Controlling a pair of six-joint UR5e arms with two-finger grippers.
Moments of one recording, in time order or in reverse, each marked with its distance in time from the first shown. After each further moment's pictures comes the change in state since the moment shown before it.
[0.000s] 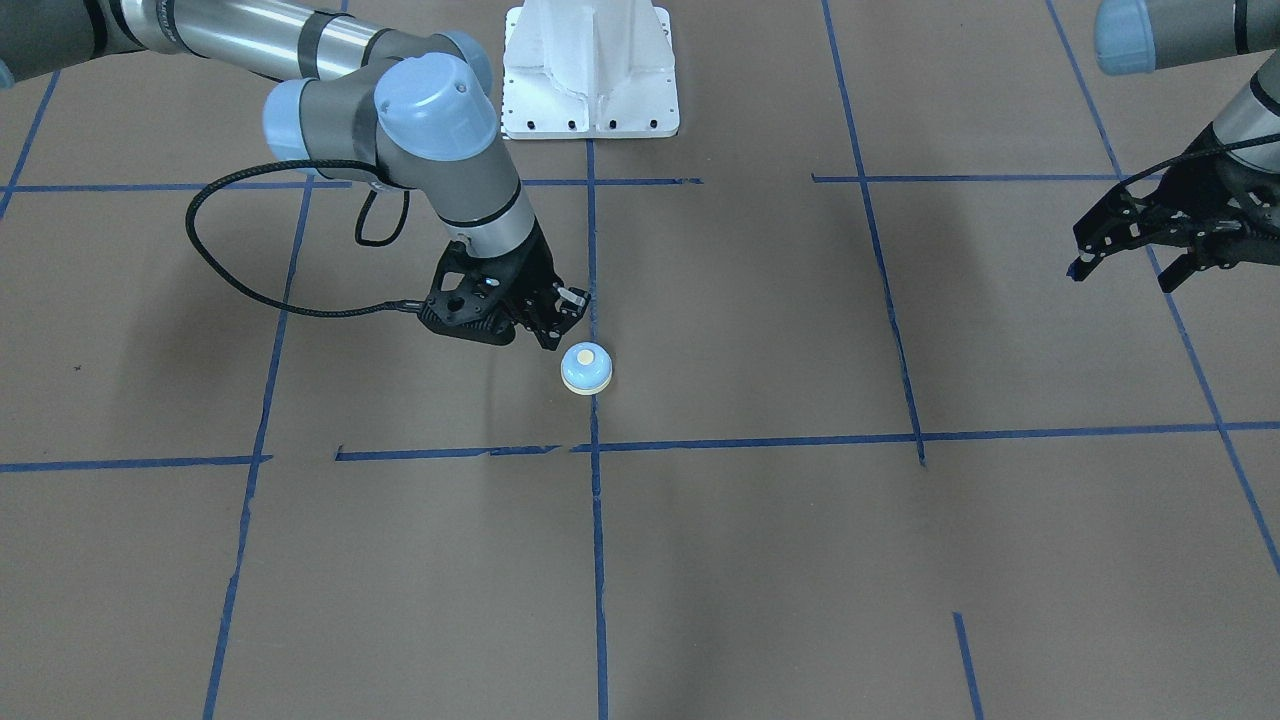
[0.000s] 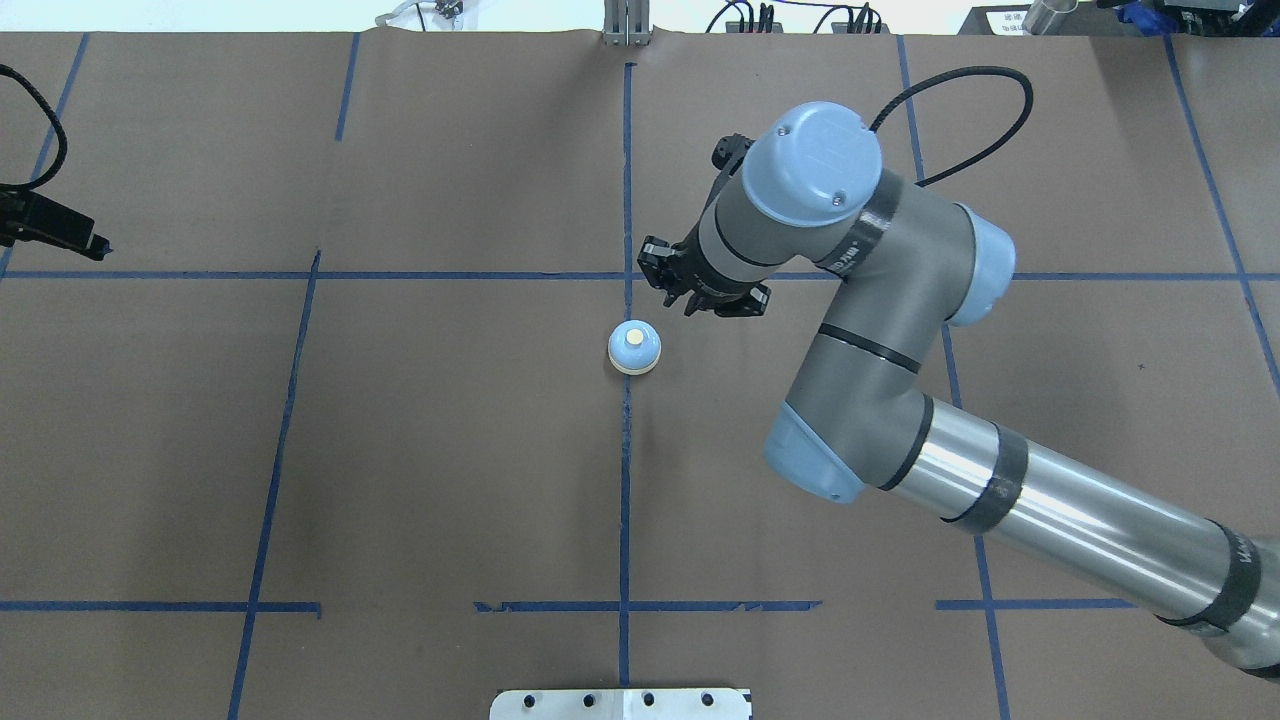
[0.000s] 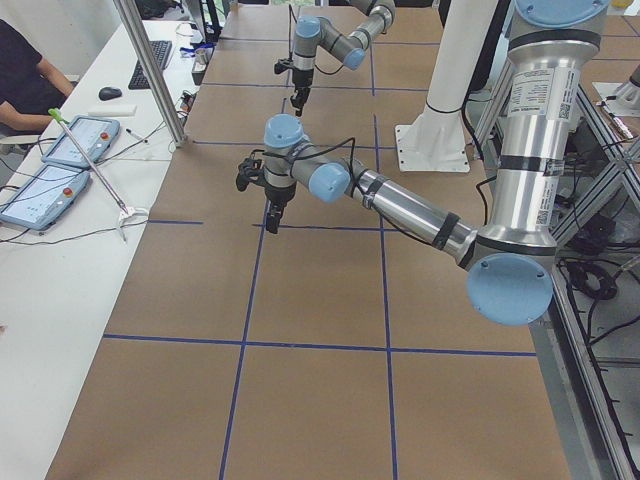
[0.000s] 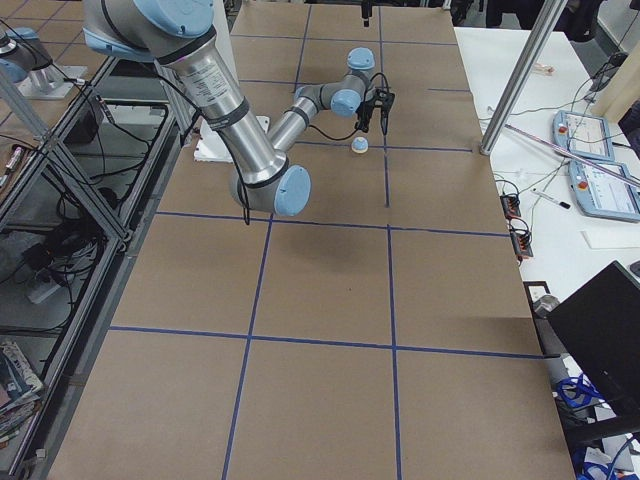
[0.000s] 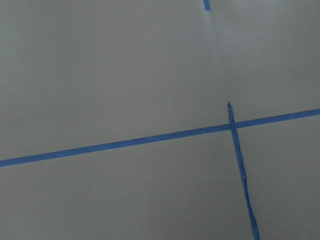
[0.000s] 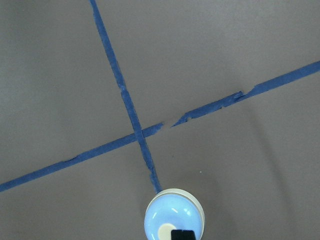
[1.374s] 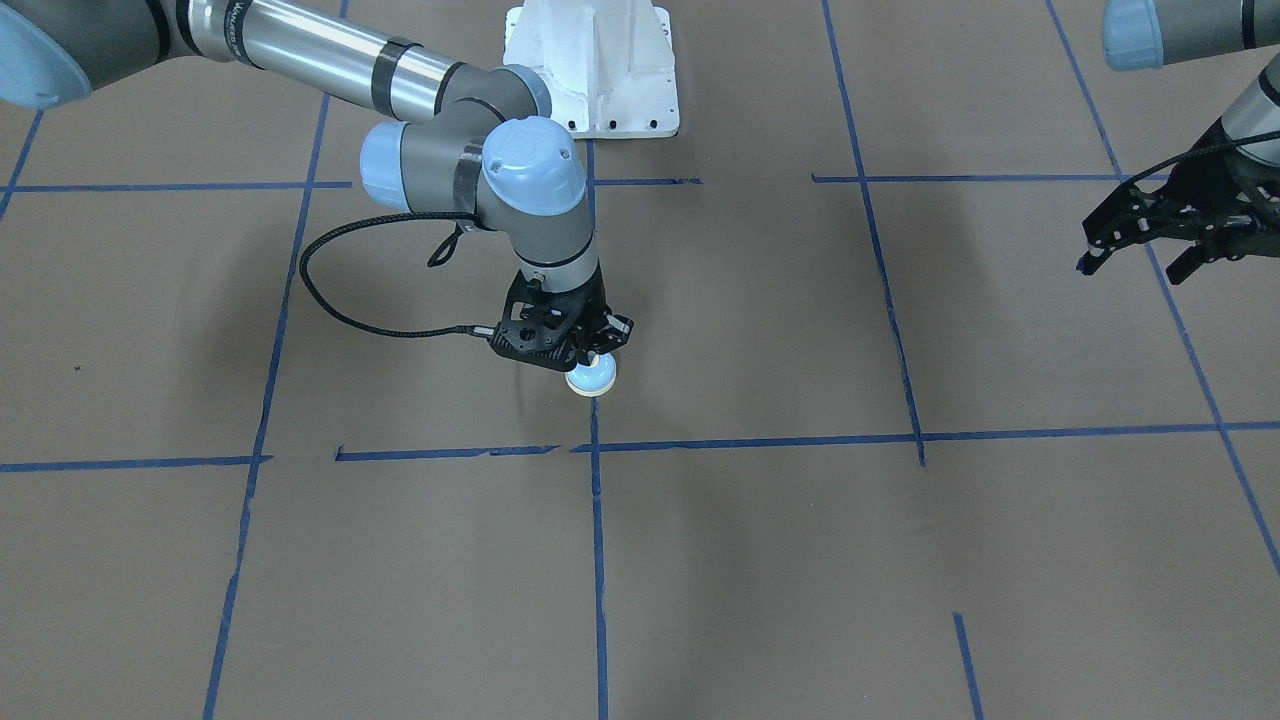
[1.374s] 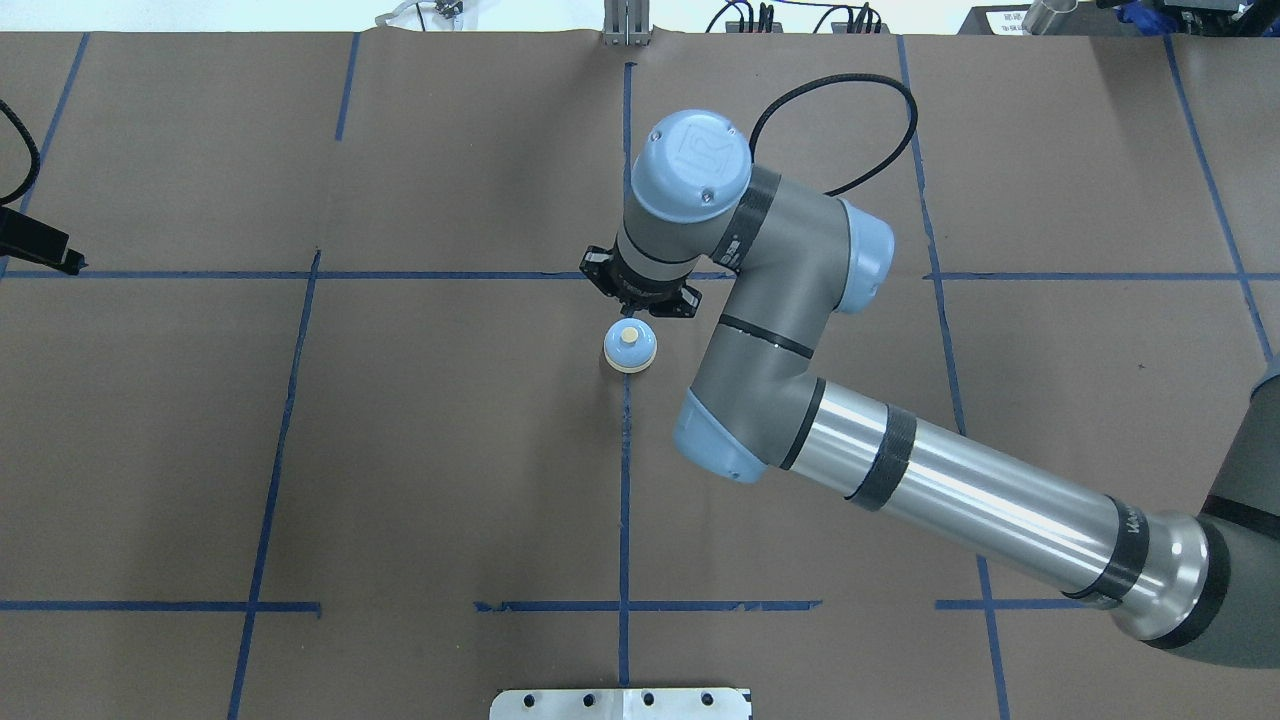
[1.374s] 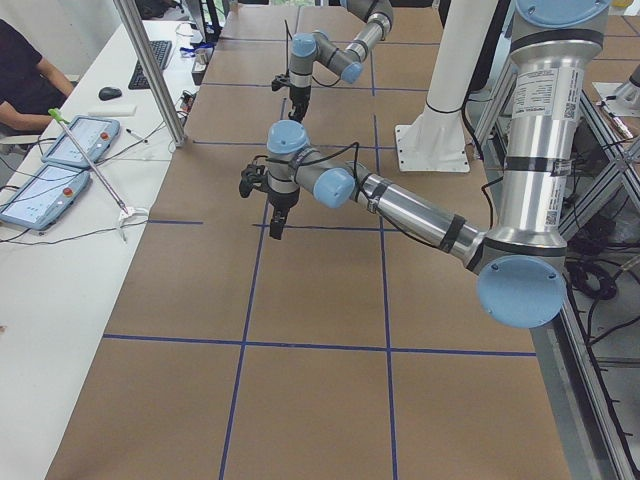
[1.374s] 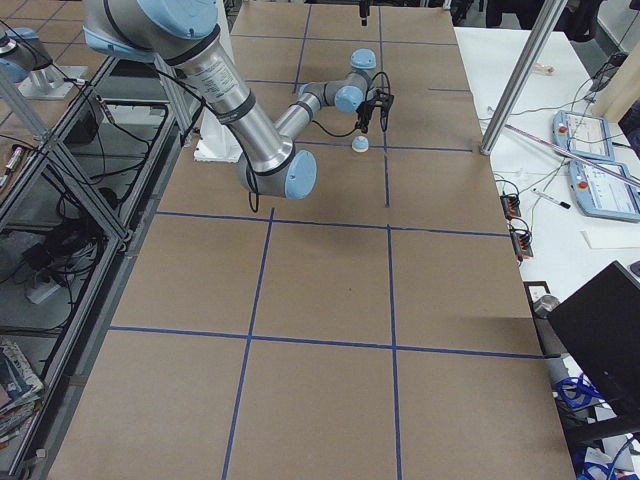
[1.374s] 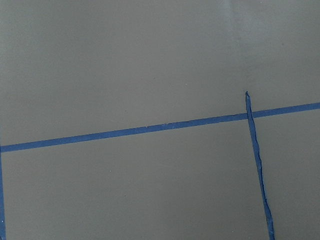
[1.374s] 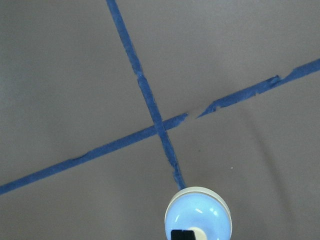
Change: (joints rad) left arm -0.004 0.027 -0.007 -0.008 -0.001 -0.007; right arm -0.008 0.079 -0.097 -0.005 0.006 0.007
